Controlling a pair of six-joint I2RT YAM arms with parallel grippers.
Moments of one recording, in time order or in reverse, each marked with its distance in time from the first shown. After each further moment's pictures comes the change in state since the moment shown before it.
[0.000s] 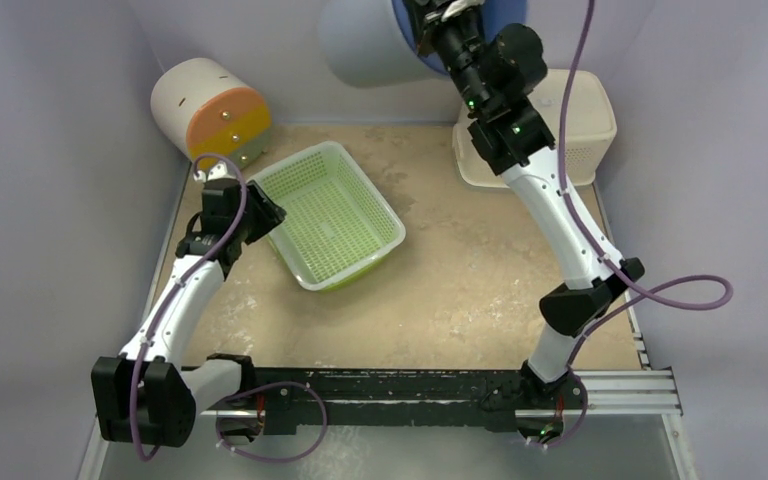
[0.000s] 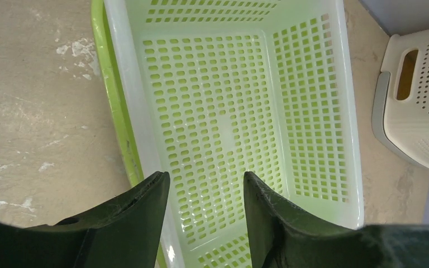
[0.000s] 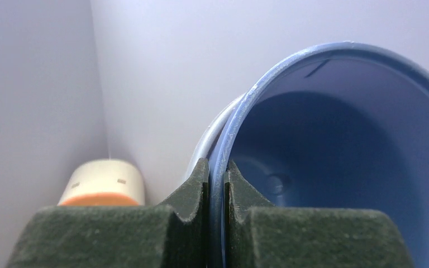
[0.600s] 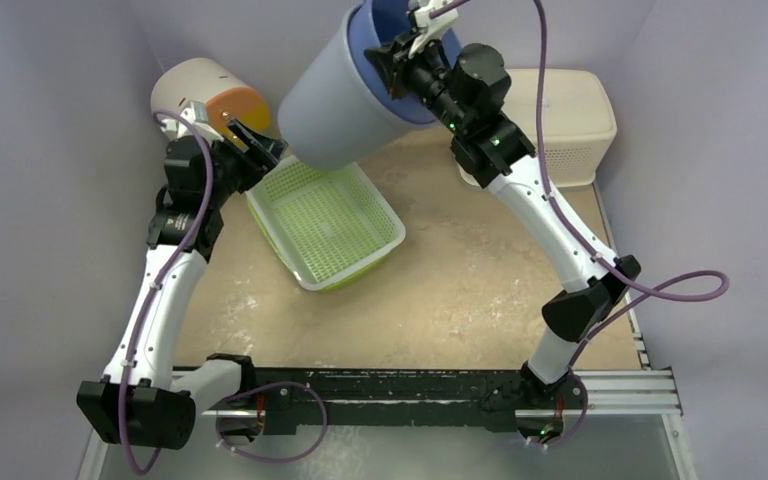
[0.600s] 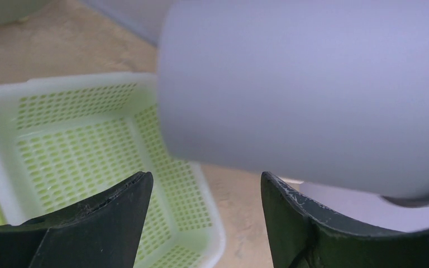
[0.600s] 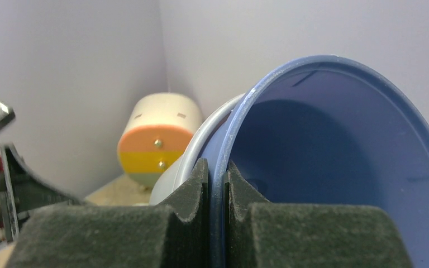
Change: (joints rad) left arm 0.001 -0.015 0.312 0.018 0.117 -0.091; right arm 0.027 -0.044 -0.145 -0.044 -0.072 0.098
